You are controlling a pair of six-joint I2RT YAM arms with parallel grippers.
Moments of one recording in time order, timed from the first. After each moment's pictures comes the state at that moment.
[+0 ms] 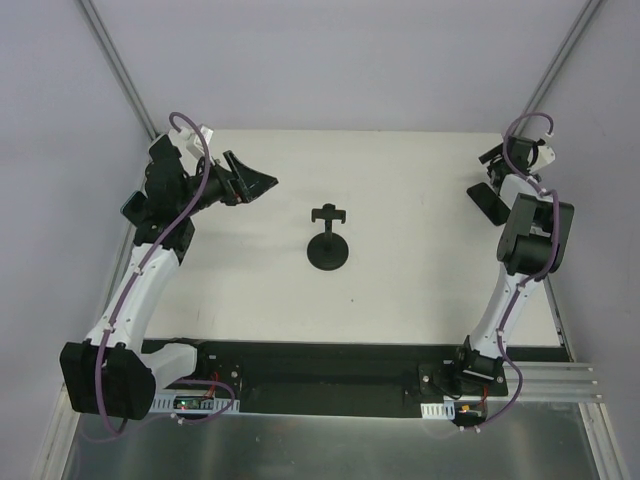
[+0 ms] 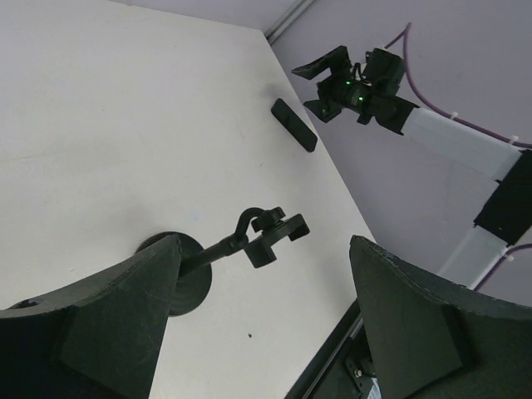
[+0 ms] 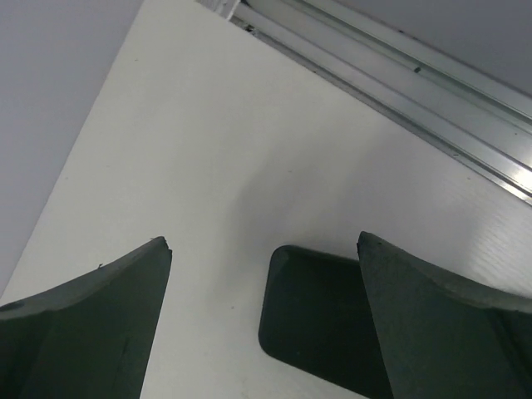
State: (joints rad) left arm -0.10 1.11 0.94 0.06 0.72 -0.70; right arm -0.24 2.14 1.57 -0.02 0.23 0.70
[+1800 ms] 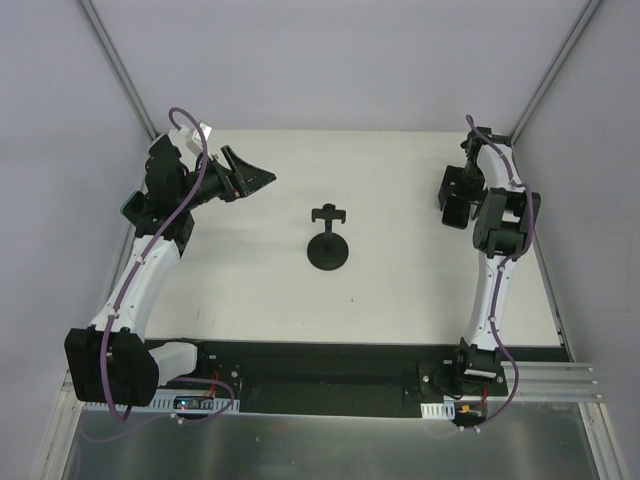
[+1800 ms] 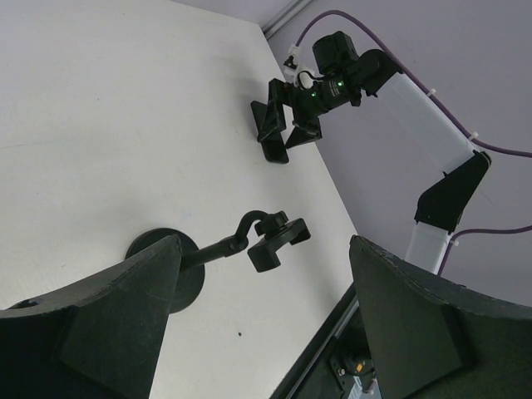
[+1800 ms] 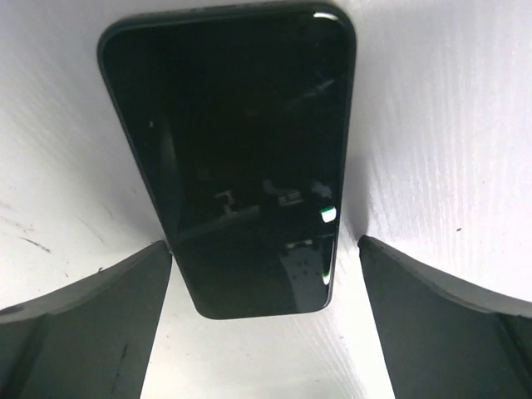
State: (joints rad) left arm -0.06 1.17 0.97 0.08 0.78 -0.76; right arm -0.11 2.45 2.17 -1.16 0.05 0.21
